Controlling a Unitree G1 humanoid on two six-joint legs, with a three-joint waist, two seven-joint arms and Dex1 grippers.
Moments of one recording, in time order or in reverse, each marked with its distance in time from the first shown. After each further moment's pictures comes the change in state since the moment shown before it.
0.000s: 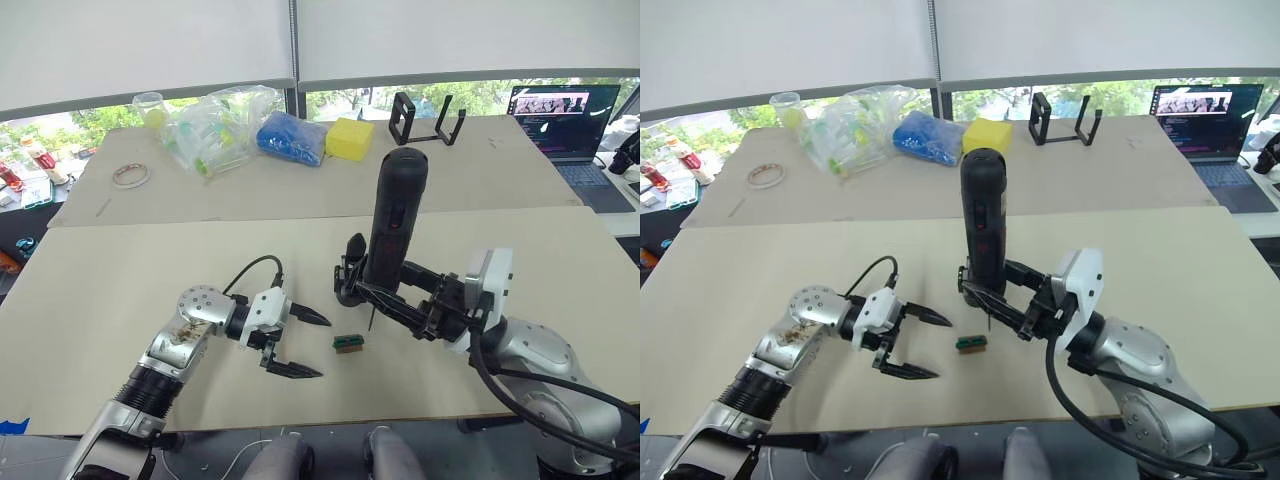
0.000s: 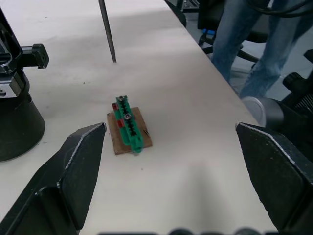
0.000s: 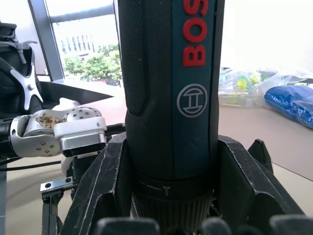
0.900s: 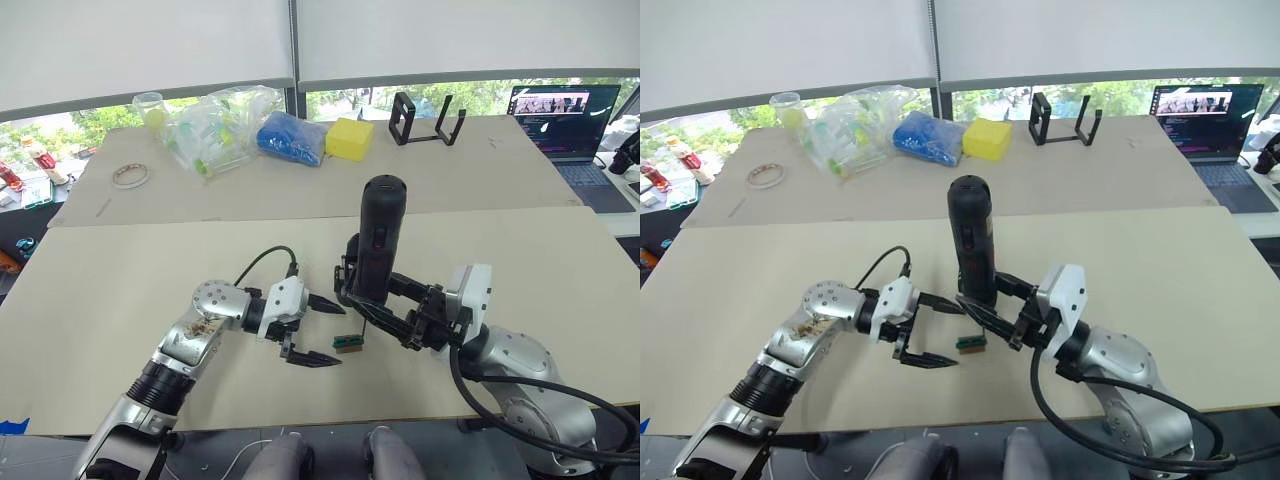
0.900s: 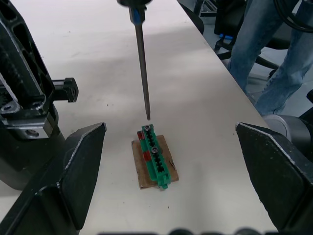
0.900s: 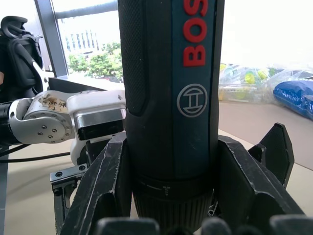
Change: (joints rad) left arm -0.035 -0.037 -0.015 -0.096 0.015 0.130 0.104; right arm 0.038 -0.012 0.086 0.077 -0.047 -0.135 0.007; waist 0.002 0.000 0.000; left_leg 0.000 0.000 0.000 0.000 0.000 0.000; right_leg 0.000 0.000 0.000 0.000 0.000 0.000
